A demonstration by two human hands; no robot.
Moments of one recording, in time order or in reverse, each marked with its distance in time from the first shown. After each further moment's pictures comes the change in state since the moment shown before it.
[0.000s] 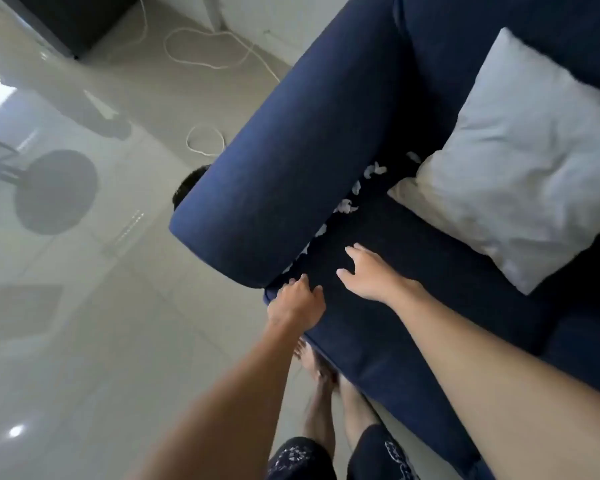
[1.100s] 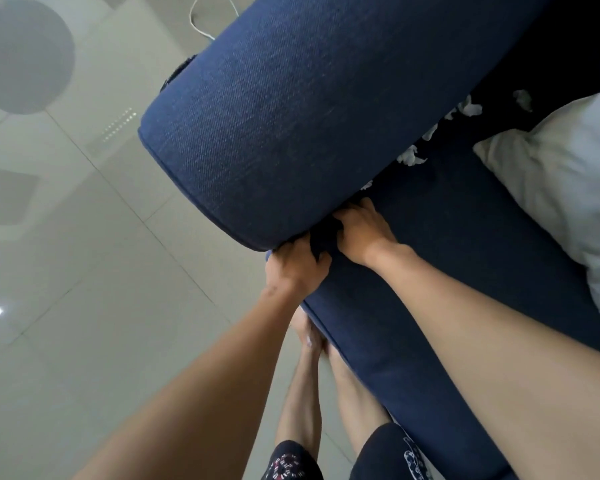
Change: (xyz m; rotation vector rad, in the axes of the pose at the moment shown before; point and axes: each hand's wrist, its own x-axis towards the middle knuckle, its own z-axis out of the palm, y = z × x) left_hand 0.113 -0.070 0.057 -0.118 0.168 -0.038; right_hand 0.141 -0.016 0.077 -0.442 -0.023 -0.194
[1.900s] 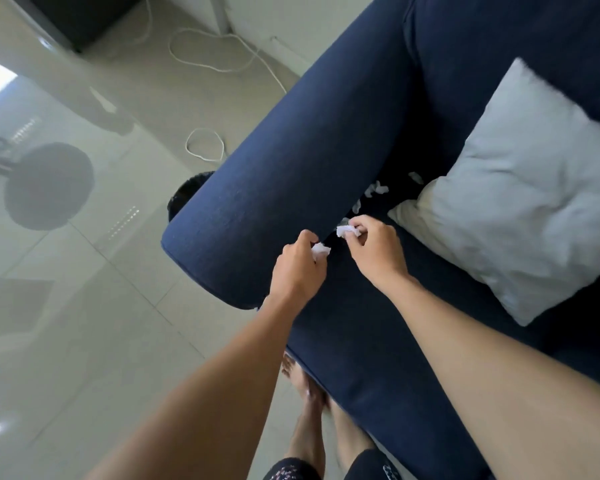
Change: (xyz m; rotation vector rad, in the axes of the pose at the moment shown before) left_hand -0.060 0.127 -0.113 -0.163 0.131 0.201; right_hand -0.105 0.031 -0.114 0.609 0.630 0.169
